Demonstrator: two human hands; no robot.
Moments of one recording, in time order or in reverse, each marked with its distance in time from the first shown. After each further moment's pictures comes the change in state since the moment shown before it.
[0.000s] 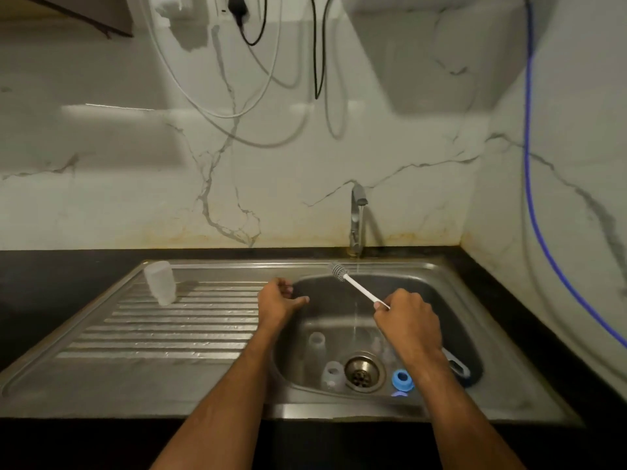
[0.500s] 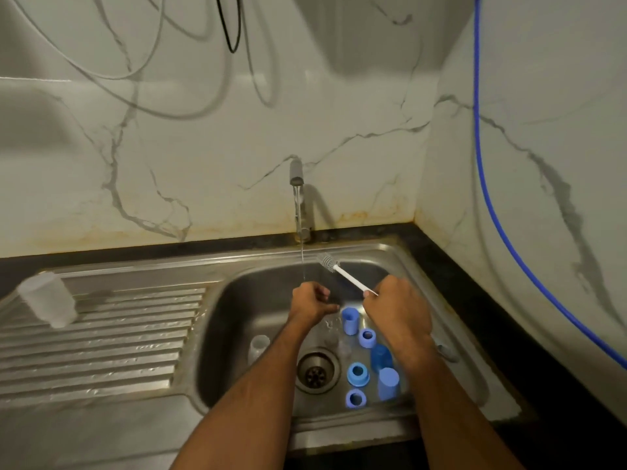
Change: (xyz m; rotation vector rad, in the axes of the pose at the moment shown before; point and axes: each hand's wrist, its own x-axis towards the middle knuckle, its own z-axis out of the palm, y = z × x) left_hand 0.008 0.017 0.199 0.143 -0.387 0.042; right_hand 0.062 0.082 0.001 -0.111 -0.005 0.162
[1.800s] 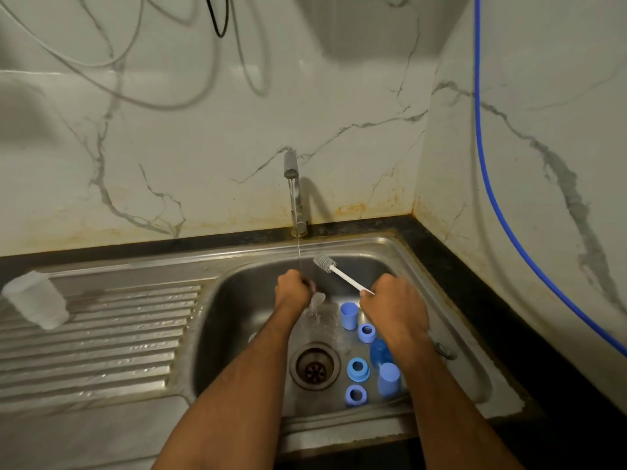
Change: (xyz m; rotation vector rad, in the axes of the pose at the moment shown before) left_hand 0.048 -0.019 0.021 0.203 0.035 -0.094; right_hand 0.024 0.029 0.031 -0.023 -0.027 0.046
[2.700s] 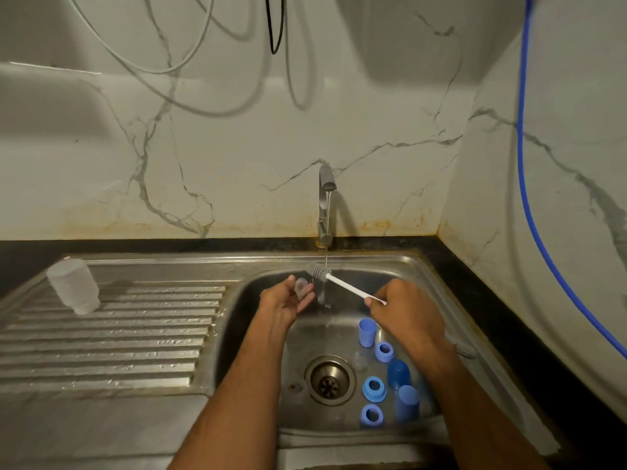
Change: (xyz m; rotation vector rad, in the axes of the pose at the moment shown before) left_hand -0.040 -0.006 -0.086 -1.457 -0.022 -0.517; right_hand -0.008 -0.031 -0.019 0.063 -0.043 -0.215
